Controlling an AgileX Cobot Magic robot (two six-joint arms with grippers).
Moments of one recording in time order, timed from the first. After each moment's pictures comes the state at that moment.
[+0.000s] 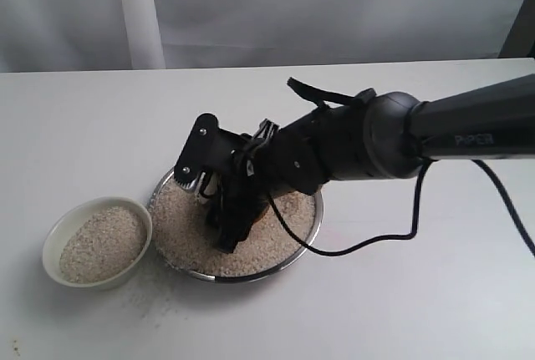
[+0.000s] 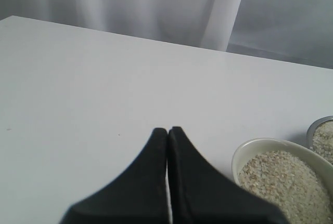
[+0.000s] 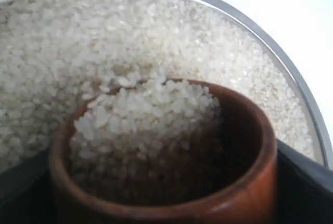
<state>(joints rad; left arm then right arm) 0.08 0.00 0.00 0.20 0.34 -0.34 0.76 2.04 -1.24 0.06 0.20 -0.62</state>
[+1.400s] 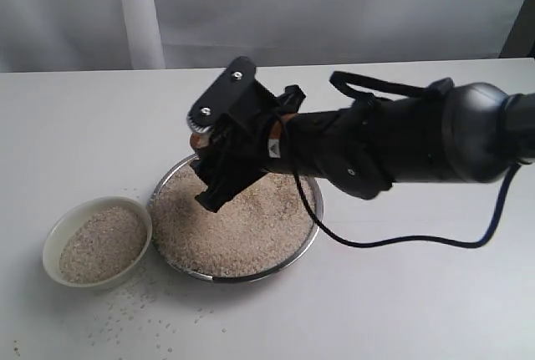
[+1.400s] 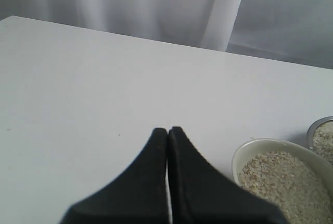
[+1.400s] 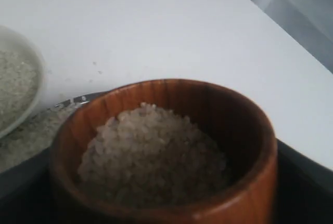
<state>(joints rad) 0.08 0.00 0.00 0.20 0.34 -0.34 0.75 1.86 -1.09 -0.18 -0.08 -0.17</state>
